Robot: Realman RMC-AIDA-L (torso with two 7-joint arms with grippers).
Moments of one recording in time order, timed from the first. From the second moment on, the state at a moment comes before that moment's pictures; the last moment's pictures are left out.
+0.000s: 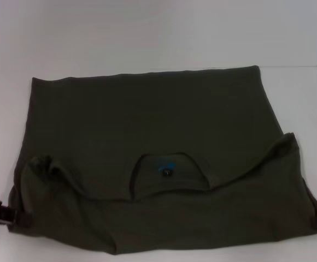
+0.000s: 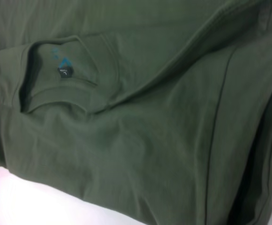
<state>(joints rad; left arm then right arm) -0.45 -2.00 0.53 1.01 2.47 1.89 -2.34 0.57 1.93 -0.73 -0.82 -2.53 -1.75 2.45</state>
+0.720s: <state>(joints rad) -0.57 -1.96 0.44 0.95 2.54 1.69 -2.42 0.63 1.93 -0.54 -0.81 -2.42 -1.58 2.43</state>
